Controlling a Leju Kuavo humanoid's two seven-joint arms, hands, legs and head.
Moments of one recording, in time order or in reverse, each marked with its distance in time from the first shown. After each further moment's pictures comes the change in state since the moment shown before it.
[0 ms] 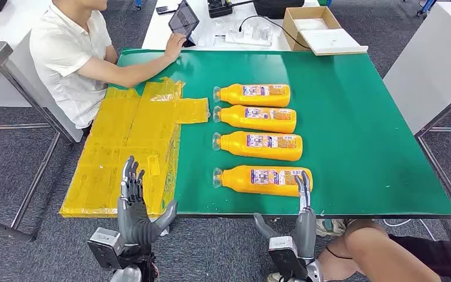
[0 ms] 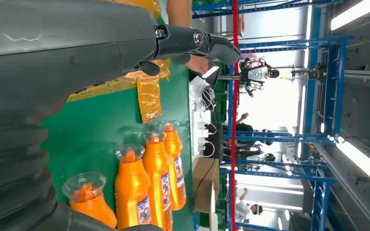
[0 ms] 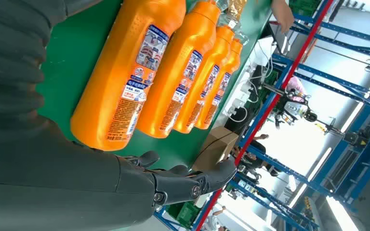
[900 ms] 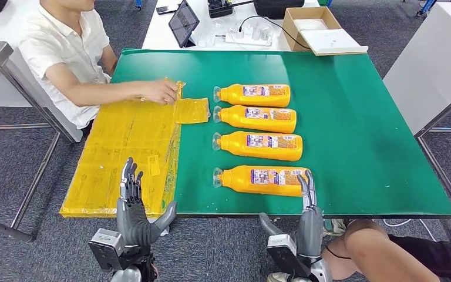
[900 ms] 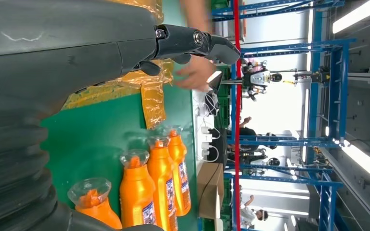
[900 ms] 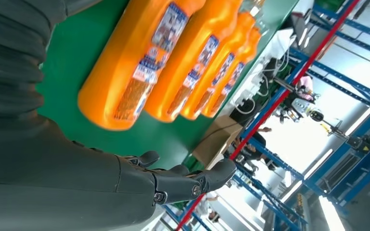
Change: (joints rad) left arm 0.005 0.000 0.005 0.001 -0.015 0.019 0.004; right arm -0.013 -0.044 -0.019 0.002 0.128 -0.029 0.070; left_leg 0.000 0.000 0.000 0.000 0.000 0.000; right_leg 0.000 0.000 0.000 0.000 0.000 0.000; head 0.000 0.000
